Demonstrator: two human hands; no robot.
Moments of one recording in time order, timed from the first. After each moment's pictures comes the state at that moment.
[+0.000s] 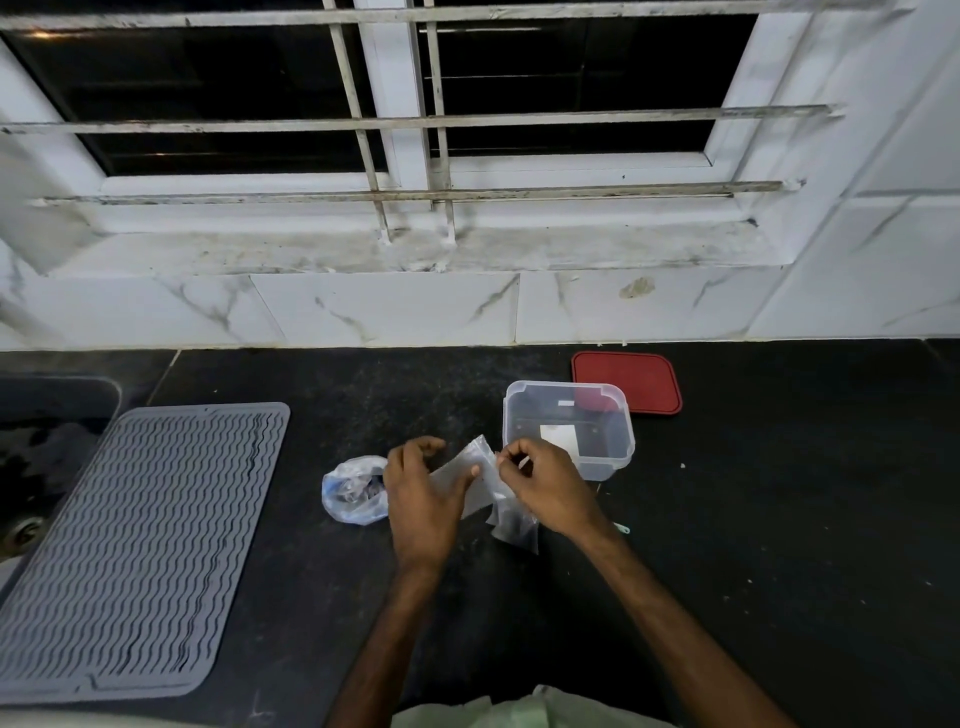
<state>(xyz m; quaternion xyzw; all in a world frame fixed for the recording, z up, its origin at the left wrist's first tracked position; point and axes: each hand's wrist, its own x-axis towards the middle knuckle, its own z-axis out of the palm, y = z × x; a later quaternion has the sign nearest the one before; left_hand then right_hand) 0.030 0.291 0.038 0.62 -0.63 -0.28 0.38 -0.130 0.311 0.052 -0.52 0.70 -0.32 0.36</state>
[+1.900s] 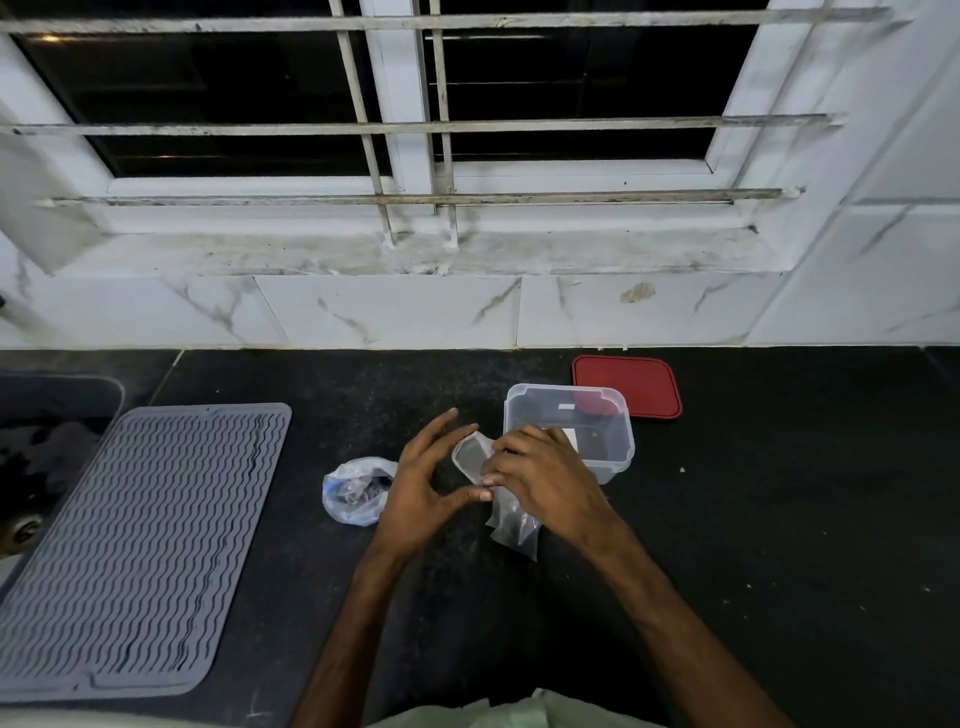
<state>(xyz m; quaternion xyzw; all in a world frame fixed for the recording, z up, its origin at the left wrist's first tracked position) 0.053 0.267 0.038 0.40 -0.76 -0.37 0.34 -0.134 0.315 0.085 -0.79 0.59 -0.13 0.11</state>
